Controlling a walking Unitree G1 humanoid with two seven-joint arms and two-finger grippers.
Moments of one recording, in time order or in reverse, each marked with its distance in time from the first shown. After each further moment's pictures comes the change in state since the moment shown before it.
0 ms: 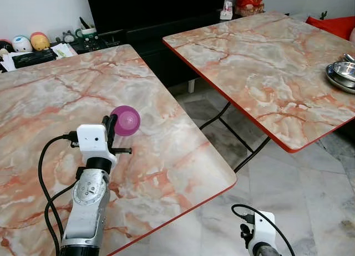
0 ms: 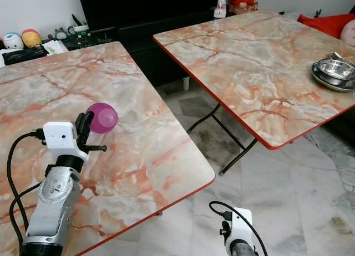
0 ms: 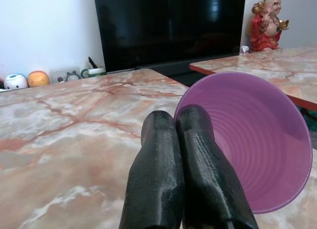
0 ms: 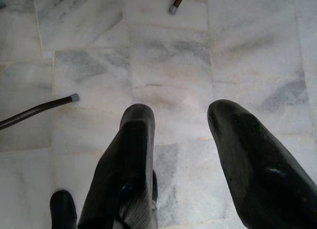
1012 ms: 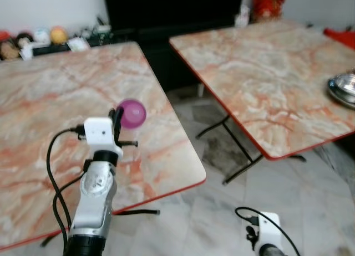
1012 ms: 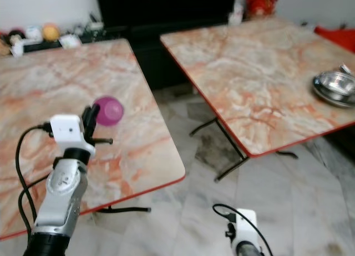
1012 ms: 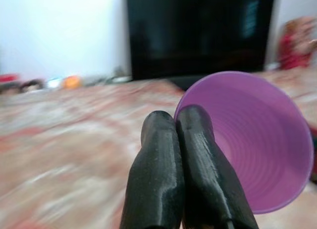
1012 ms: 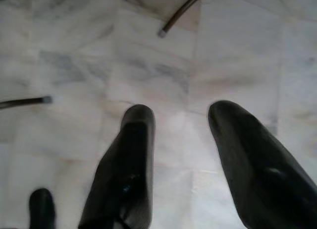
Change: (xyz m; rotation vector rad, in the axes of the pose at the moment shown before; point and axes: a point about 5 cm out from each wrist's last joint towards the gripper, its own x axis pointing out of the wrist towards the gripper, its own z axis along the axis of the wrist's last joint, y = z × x) left arm 0.011 0.006 0.004 0.009 -0.035 0.029; right arm 0.002 -0.002 0.008 -0.035 -0.026 0.007
